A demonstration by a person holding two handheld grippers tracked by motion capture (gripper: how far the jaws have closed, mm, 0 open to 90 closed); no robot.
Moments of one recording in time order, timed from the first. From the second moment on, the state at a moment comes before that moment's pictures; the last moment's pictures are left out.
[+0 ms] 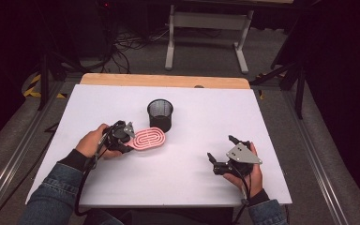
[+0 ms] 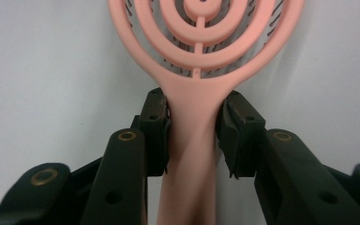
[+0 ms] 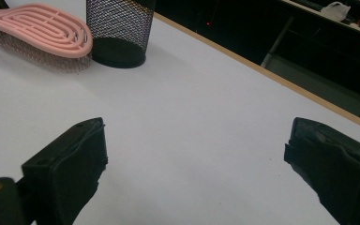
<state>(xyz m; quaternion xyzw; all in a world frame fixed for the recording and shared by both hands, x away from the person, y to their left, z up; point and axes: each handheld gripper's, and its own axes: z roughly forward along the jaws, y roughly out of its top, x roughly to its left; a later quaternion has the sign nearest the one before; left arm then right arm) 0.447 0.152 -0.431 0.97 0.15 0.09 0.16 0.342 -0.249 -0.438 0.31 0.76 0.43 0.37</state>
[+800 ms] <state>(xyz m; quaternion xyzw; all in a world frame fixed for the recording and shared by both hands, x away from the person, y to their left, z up) 0.412 0.168 -0.436 0.94 0.17 0.17 0.24 0.340 -0.249 -0.437 0.31 0.76 0.43 0.38</state>
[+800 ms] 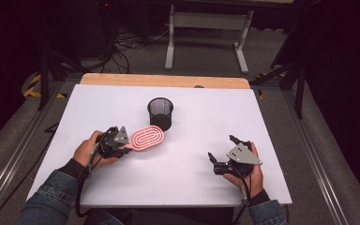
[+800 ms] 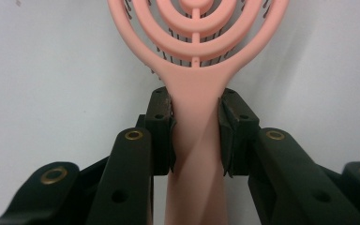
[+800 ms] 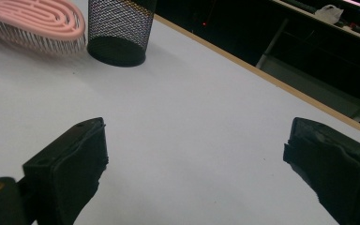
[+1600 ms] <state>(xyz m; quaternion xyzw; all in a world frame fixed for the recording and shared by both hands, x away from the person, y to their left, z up) 0.378 0.189 -0.422 0.88 0.18 0.27 0.35 0.339 -0.245 -0.428 0.32 0.74 0.46 0.37</state>
